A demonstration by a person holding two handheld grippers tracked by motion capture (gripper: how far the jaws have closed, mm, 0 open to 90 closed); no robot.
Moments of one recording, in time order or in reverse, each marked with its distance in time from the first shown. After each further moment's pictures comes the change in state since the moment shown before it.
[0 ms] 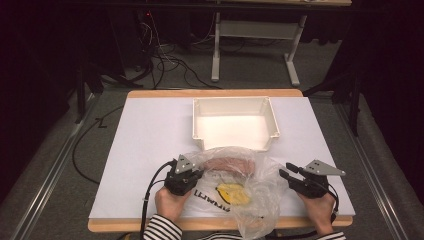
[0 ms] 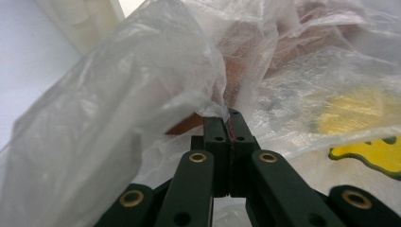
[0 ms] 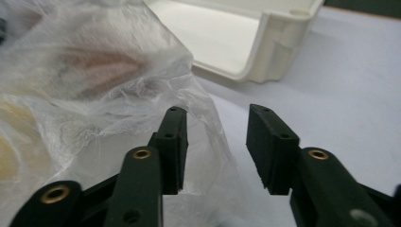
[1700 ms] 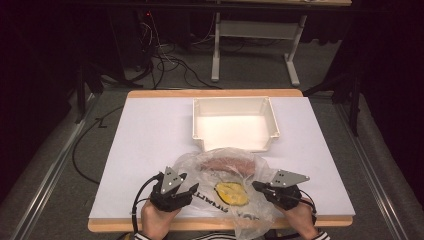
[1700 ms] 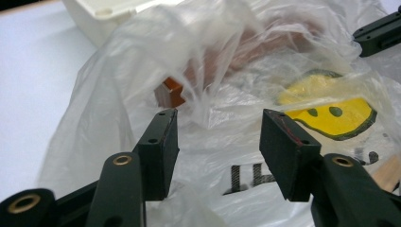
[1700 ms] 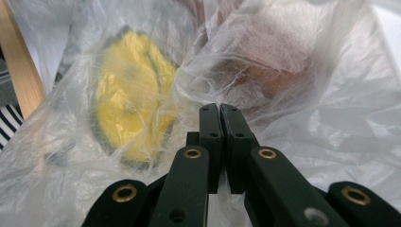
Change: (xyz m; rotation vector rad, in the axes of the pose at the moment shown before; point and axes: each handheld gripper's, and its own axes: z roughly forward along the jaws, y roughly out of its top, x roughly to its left) left arm -0.020 -0.016 -0.057 -0.074 0.073 0.061; right arm 0.069 0.012 0.026 0.110 0.250 -0.218
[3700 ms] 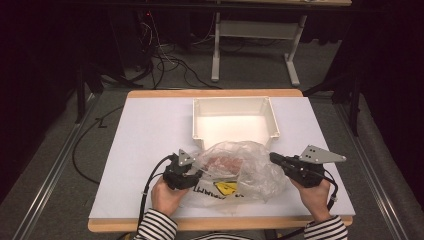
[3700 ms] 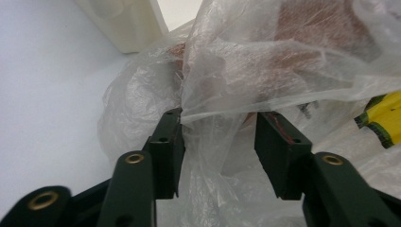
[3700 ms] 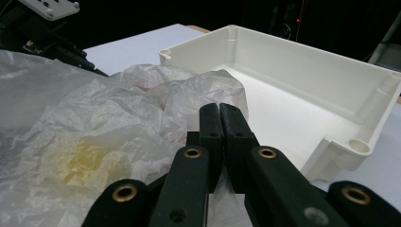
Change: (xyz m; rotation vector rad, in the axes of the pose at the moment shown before) left arm 0.028 0.022 0.063 0.183 0.005 -0.015; right arm -0.047 0.040 -0.051 -0.235 -0.079 0.080
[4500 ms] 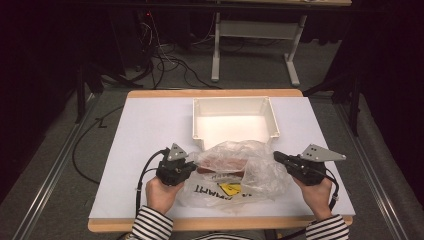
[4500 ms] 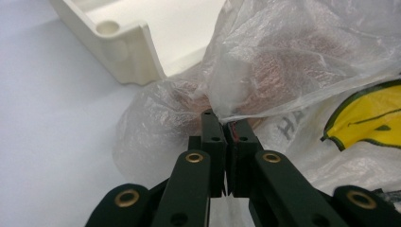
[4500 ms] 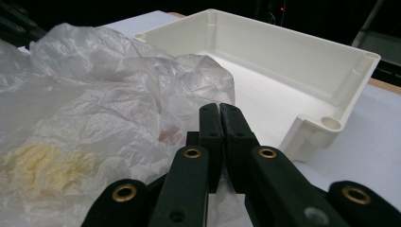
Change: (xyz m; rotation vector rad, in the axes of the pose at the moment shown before) left arm 0.008 0.016 -0.033 -0.078 -0.081 -0.025; right arm -0.013 -0.010 0.002 0.038 -0.060 0.008
